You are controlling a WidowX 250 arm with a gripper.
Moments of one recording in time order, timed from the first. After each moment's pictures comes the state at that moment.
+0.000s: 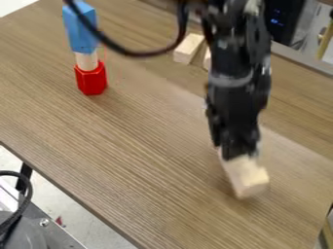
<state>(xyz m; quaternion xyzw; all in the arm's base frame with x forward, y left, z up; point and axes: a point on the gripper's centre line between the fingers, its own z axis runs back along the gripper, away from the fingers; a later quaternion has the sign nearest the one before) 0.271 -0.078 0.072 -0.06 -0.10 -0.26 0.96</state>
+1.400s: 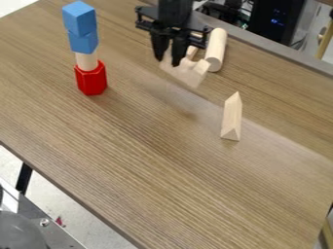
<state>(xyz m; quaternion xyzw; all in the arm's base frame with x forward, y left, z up) 0.337 0.064 0.080 0.02 -0.09 0.11 0.99</state>
